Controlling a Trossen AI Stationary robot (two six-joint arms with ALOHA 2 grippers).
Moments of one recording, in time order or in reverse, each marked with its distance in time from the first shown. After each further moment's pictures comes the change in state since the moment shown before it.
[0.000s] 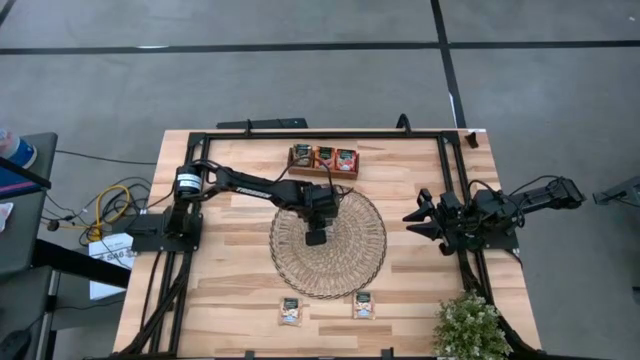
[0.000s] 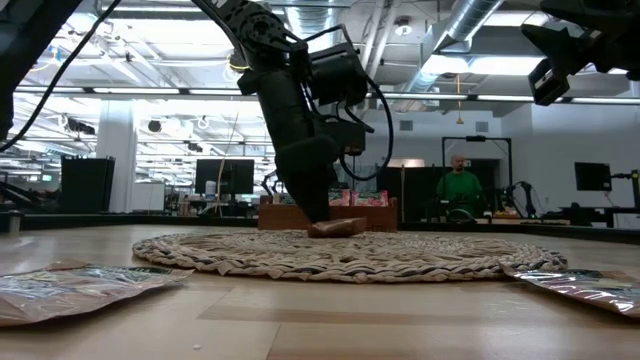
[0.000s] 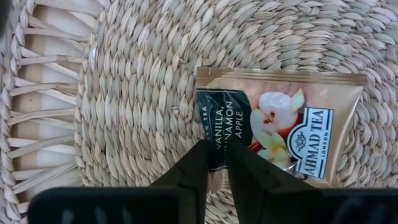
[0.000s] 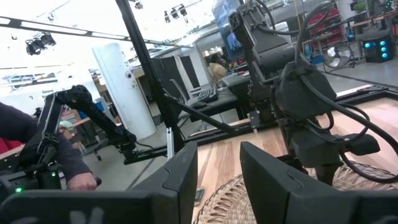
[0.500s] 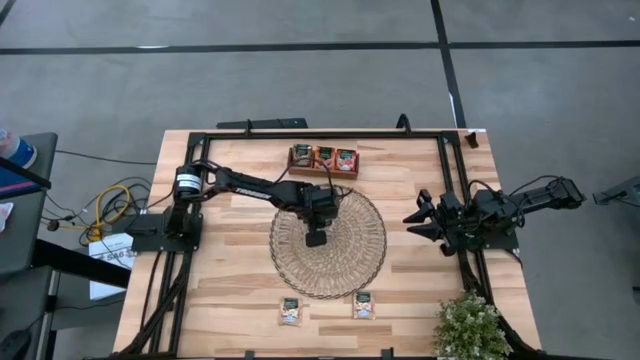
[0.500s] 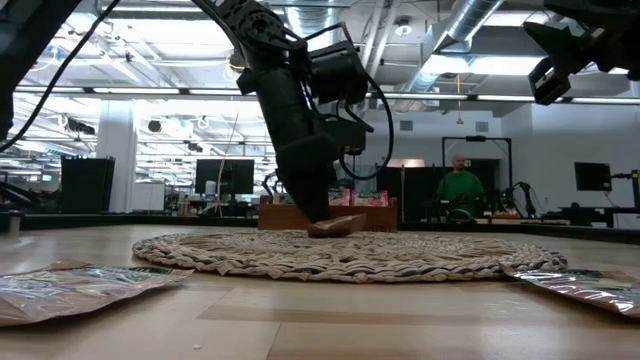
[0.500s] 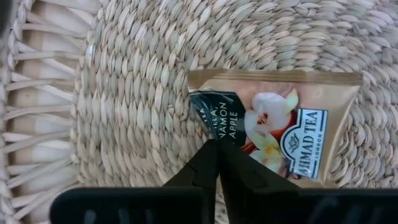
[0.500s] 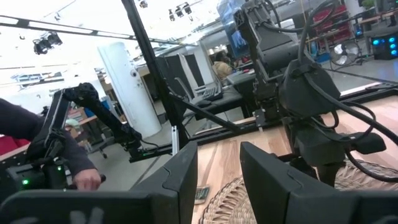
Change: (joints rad) left arm -0.001 -0.007 -0.002 0.000 -0.016 -0.026; right arm 0.000 0.000 0.000 0.000 -0.022 0.008
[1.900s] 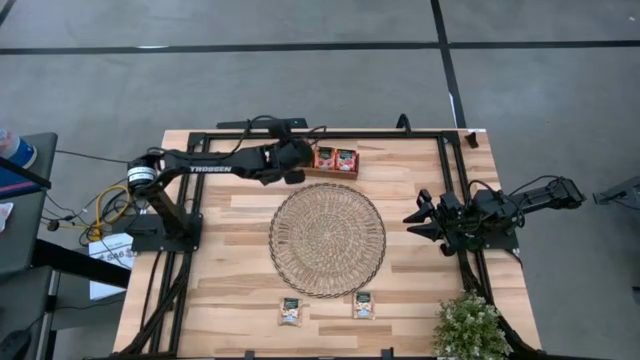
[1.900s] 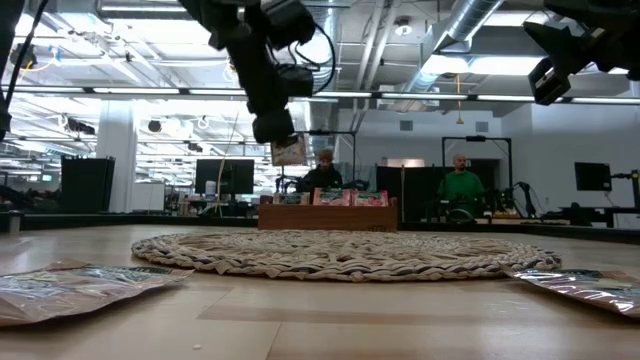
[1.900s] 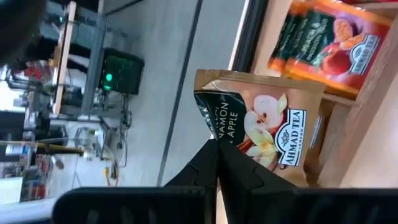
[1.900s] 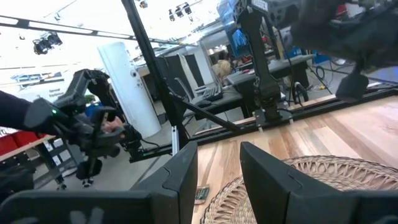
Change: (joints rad) left arm 0.195 -0.362 -0.134 0.119 -0.783 0.453; right arm 0.000 0.000 0.000 0.000 0.000 0.000
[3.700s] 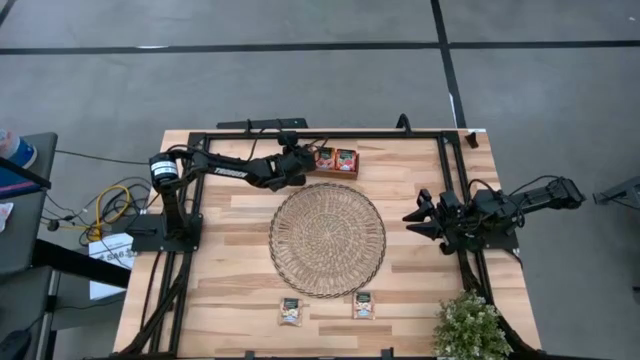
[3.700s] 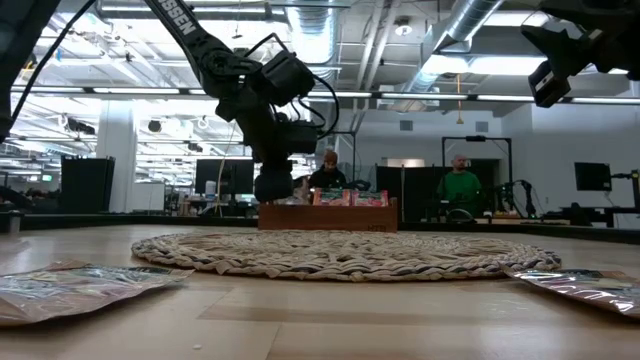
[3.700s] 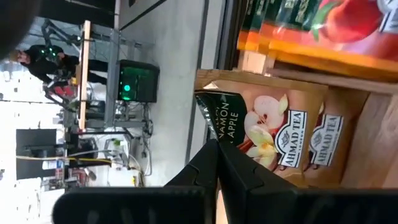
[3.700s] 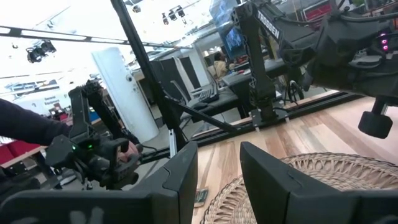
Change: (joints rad) left arm 0.054 0.176 -0.184 0.474 -0.029 0.242; right arm -0.002 0.000 0.000 0.000 0.027 0.034
